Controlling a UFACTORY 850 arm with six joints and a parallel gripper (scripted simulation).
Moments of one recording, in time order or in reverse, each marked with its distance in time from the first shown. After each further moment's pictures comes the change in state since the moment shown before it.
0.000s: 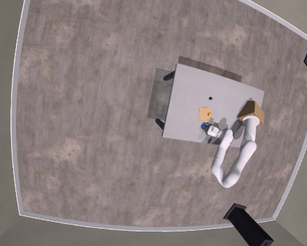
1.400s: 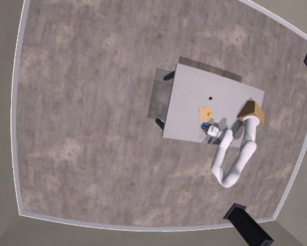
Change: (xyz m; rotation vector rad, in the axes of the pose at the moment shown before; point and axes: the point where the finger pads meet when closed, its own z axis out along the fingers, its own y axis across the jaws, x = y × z) arm -0.002 0.000 0.001 0.000 0.000 0.000
